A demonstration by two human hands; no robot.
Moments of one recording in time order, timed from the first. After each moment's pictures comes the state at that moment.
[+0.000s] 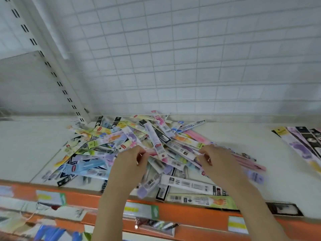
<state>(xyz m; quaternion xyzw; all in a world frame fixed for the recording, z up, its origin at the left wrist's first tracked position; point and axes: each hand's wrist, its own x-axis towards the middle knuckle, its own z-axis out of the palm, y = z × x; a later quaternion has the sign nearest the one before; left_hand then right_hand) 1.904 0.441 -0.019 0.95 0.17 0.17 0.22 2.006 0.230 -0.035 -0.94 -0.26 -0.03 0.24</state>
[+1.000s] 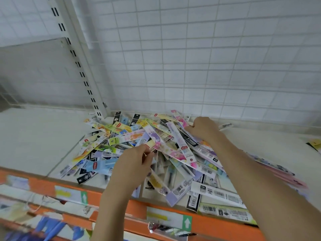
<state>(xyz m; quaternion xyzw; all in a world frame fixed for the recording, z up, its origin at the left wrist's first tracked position) 1.888 0.505 -0.019 0.94 0.18 0.15 0.24 2.101 0.378 -0.019 -0.96 -0.23 0.06 0.13</state>
